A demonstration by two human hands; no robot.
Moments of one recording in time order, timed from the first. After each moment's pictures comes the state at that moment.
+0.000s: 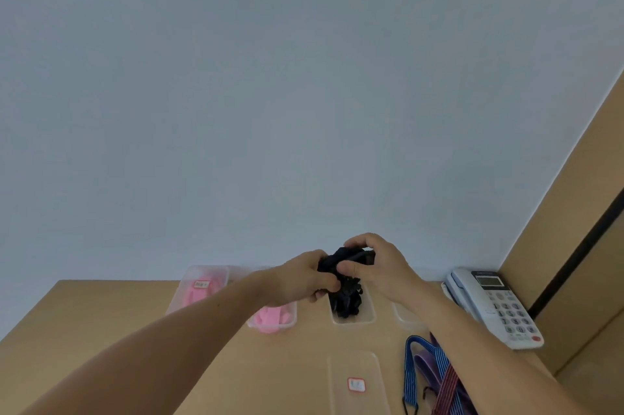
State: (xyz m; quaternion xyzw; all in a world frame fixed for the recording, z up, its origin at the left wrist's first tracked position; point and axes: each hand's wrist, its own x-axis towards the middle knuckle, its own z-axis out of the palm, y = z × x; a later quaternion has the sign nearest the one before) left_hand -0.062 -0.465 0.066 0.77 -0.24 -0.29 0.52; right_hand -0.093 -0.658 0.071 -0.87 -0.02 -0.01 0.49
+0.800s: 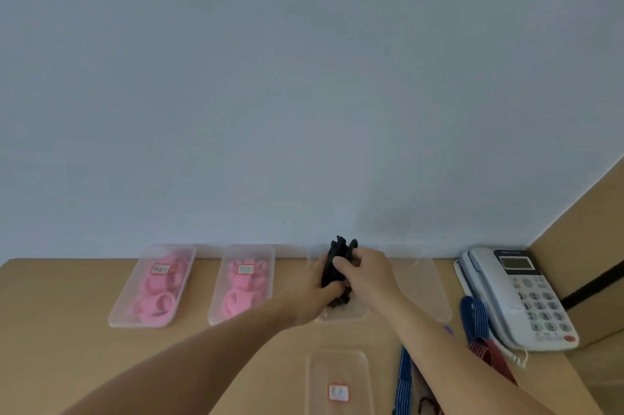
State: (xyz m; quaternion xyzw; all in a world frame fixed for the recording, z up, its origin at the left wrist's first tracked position) left_hand 0.005 -0.556 -0.061 0.81 -0.18 -0.21 0.52; right_hand 0.001 -0.700 -0.043 -0.87 0.13 0.04 0.47
